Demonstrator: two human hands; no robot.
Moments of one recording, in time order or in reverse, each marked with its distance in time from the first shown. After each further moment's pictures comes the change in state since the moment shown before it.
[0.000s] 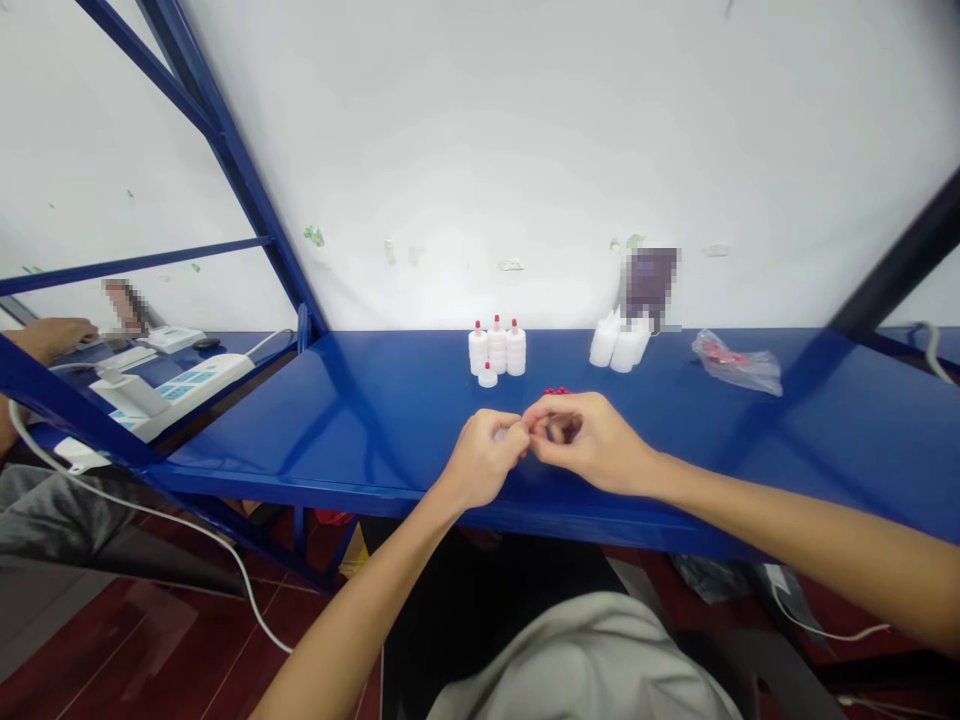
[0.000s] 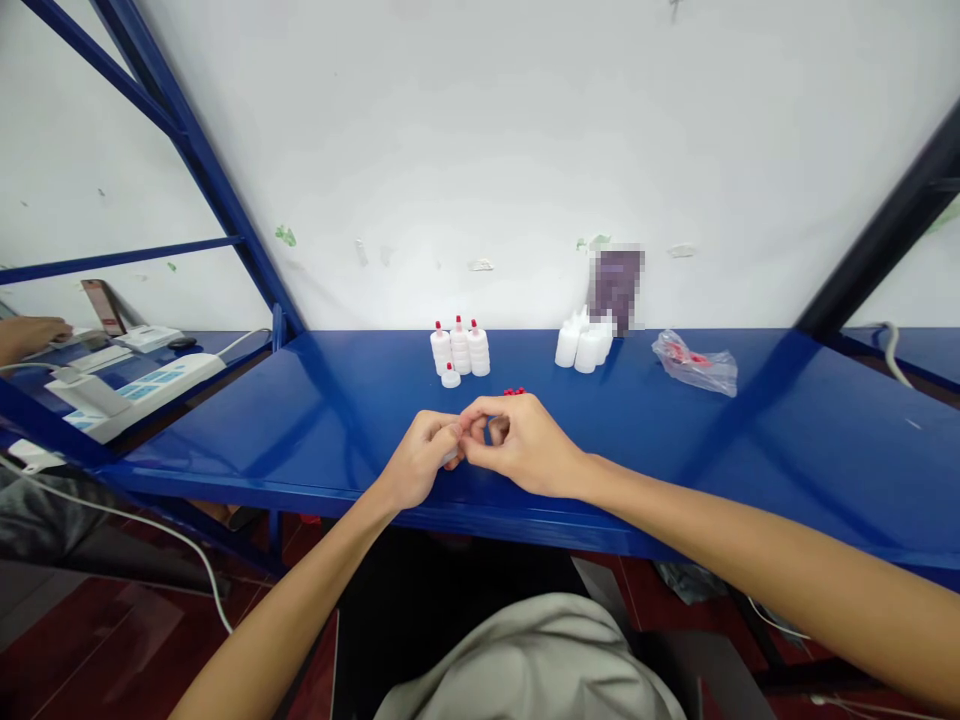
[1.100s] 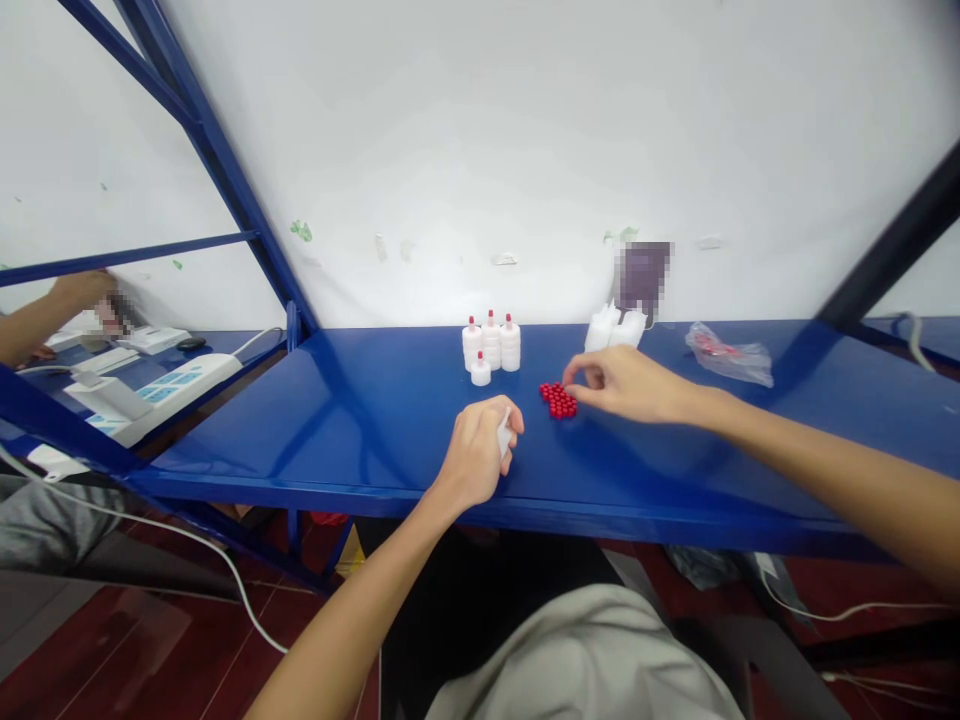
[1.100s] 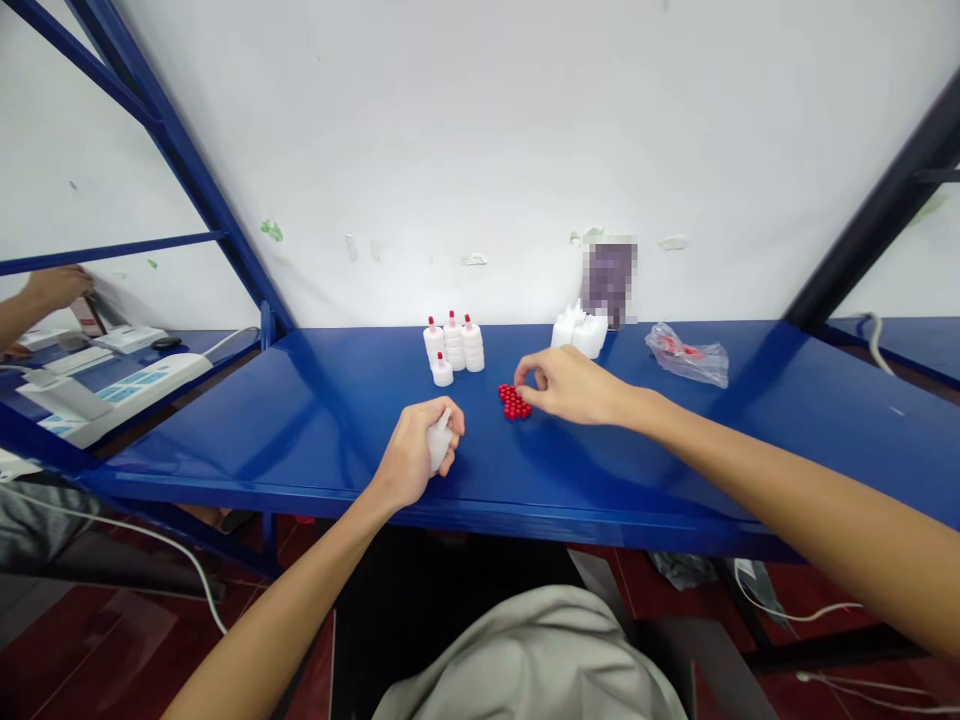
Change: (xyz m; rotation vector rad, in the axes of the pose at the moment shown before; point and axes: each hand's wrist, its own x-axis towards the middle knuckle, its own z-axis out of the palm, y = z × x) left_hand 0.003 0.000 0.007 -0.212 0.136 -0.118; right_hand 0.024 0.022 -0.077 -0.725 -0.108 0.169
